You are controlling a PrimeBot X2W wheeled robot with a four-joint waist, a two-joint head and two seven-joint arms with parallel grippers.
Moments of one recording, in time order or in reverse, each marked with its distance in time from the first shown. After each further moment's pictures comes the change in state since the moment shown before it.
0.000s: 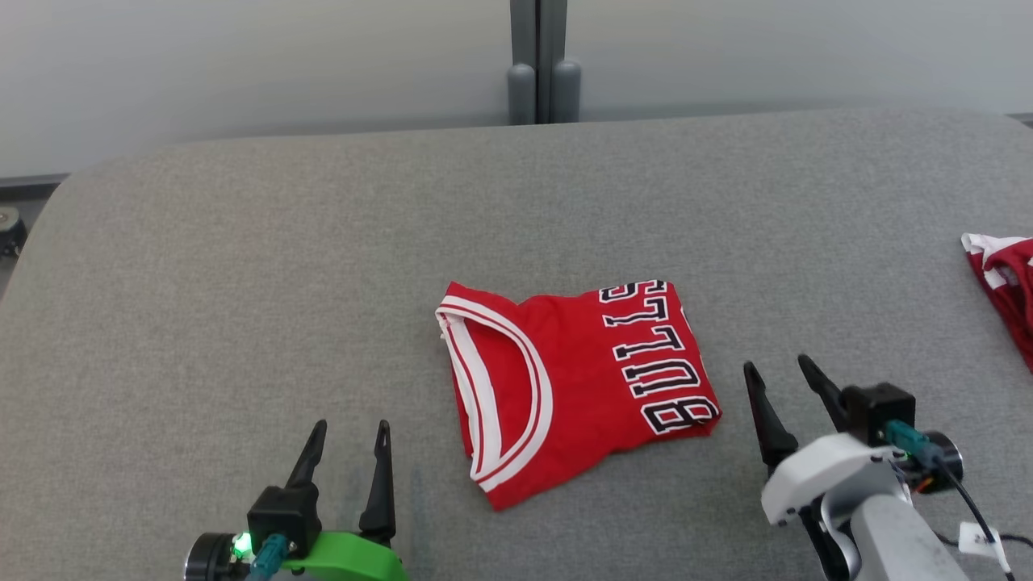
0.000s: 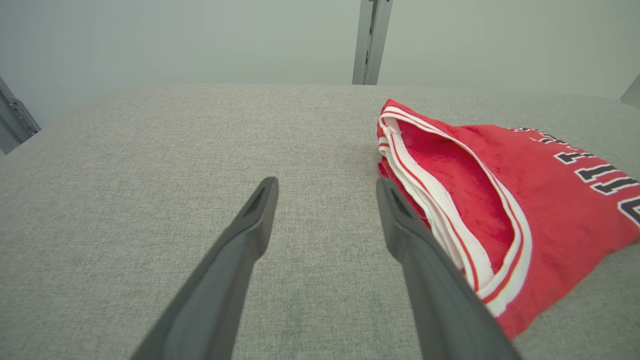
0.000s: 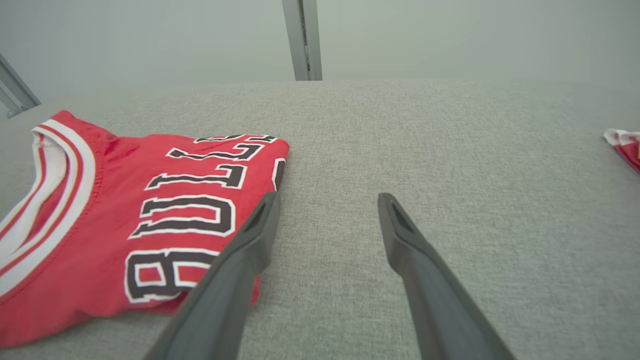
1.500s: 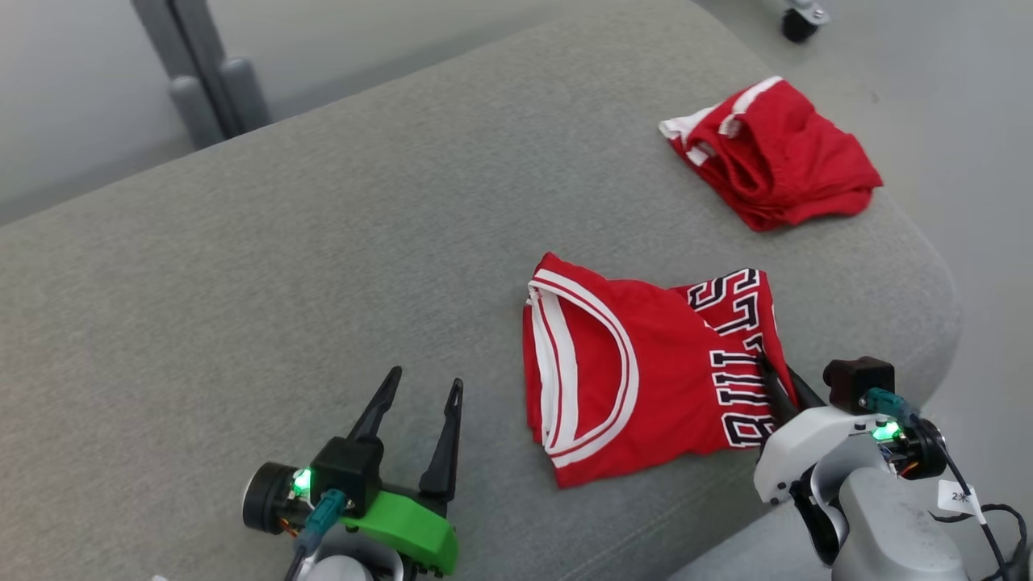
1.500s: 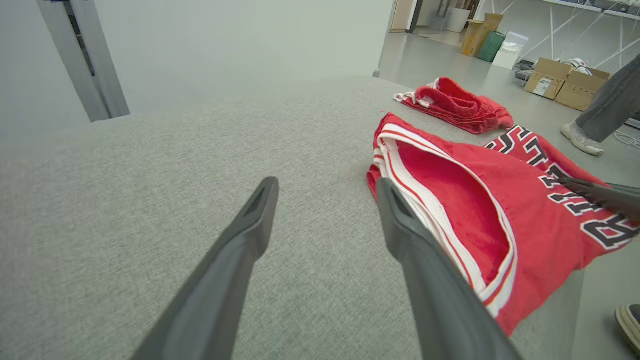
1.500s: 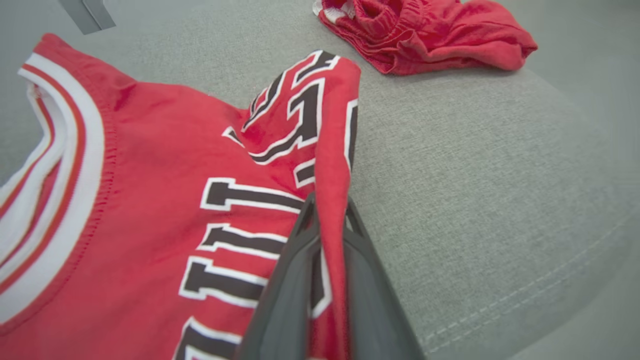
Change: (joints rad) left arm -0.122 -0.001 -0.139 0.003 -0.008 -0.057 0.000; right arm -0.188 -0.001 0.014 0.289 0.019 0.001 -0.003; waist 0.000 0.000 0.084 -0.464
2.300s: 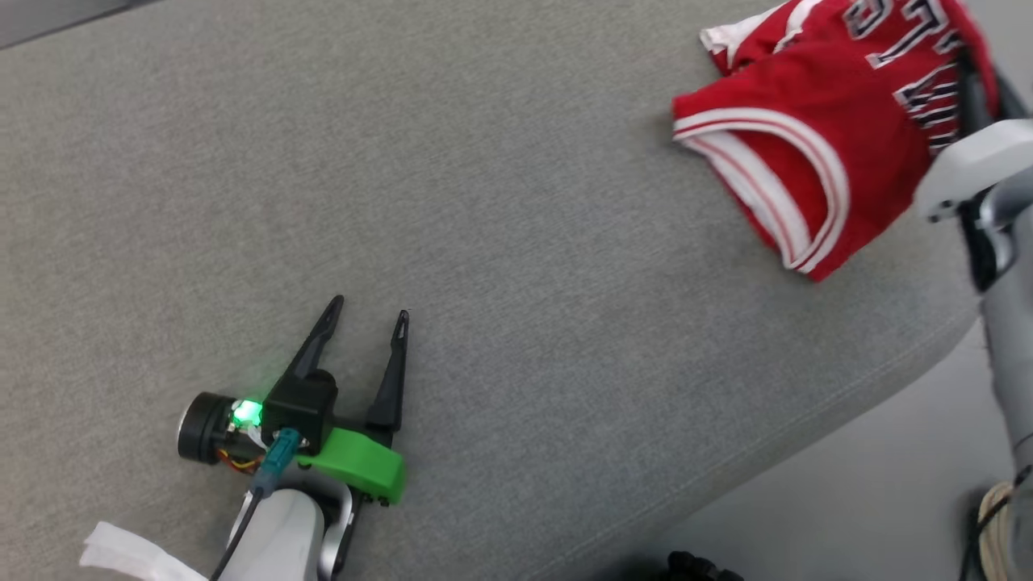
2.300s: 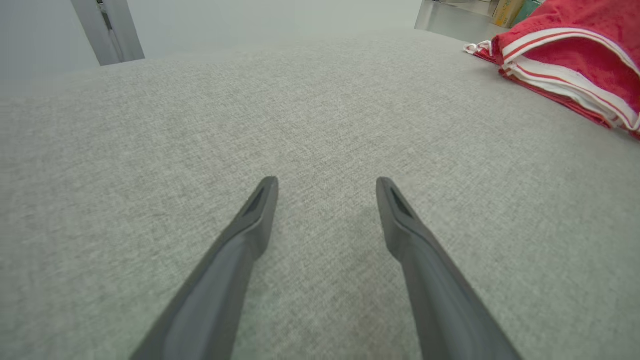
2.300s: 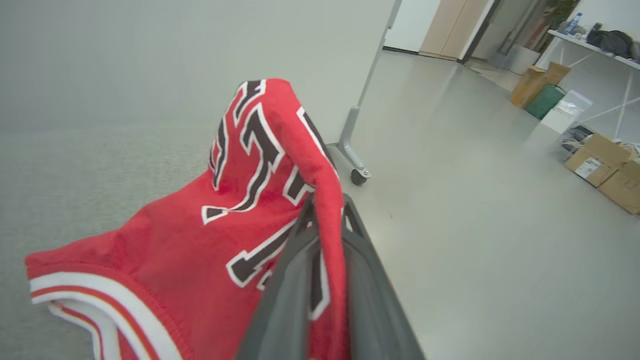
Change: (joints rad) left arm -0.115 0.029 0.106 0.021 0.128 -0.046 0.000; right arm -0.515 -0.168 -0.244 0.114 -0.186 0.000 0.001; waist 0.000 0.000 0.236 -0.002
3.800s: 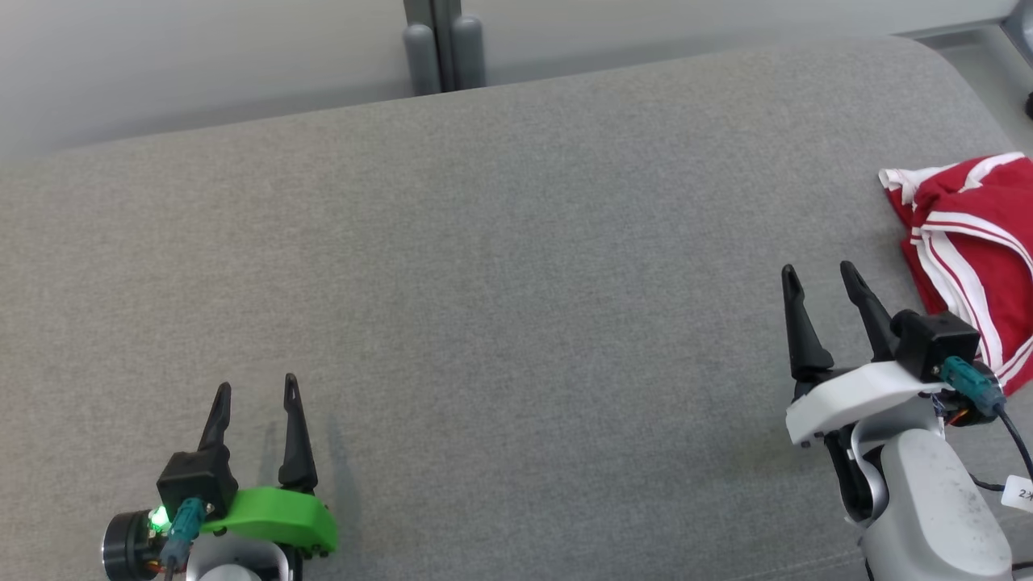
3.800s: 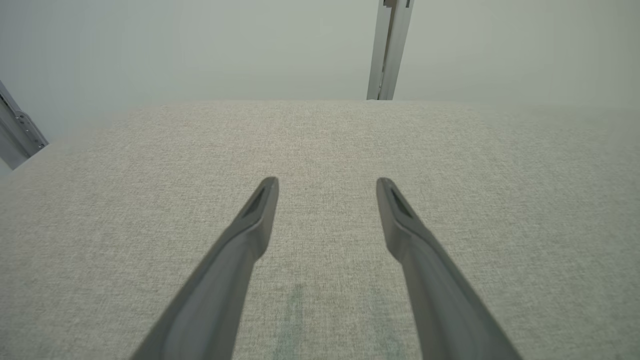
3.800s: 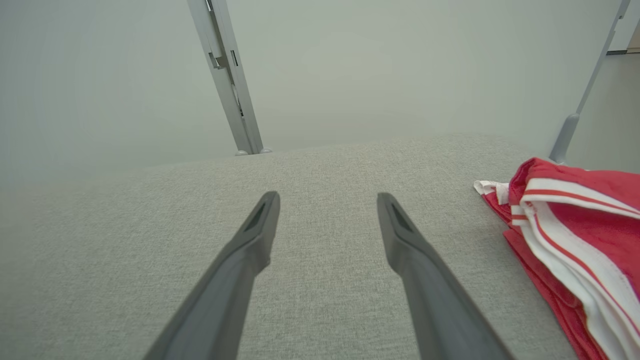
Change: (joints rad) left arm 0.145 -0.026 0.212 -0.003 -0.101 0.108 -0.002; right arm 0.588 0.170 0.158 -0.518 0.200 0.000 0.001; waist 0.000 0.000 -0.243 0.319
